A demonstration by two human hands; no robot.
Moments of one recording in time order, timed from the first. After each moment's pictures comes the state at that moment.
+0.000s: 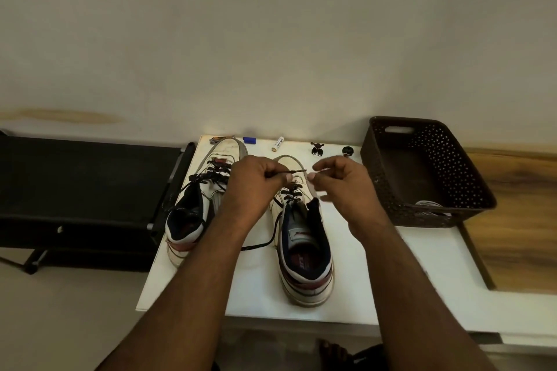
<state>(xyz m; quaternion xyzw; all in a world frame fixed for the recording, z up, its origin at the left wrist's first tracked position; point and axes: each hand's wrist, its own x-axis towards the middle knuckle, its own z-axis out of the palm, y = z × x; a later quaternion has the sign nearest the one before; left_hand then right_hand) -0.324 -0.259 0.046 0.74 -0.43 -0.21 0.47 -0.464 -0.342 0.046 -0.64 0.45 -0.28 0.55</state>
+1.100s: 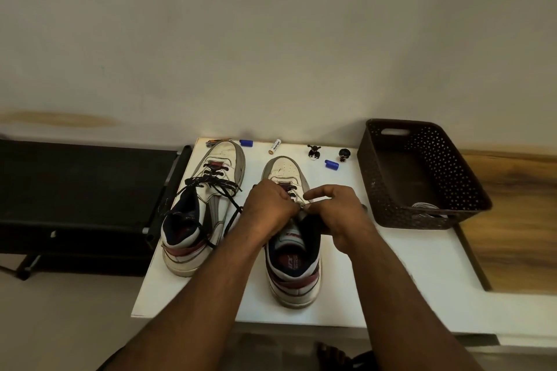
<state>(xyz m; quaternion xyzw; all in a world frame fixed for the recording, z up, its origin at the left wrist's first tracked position) -0.348 -0.267 0.031 0.80 -0.36 -0.33 0.34 -0.460 -0.334 0.024 -0.55 0.57 -0.17 0.59</state>
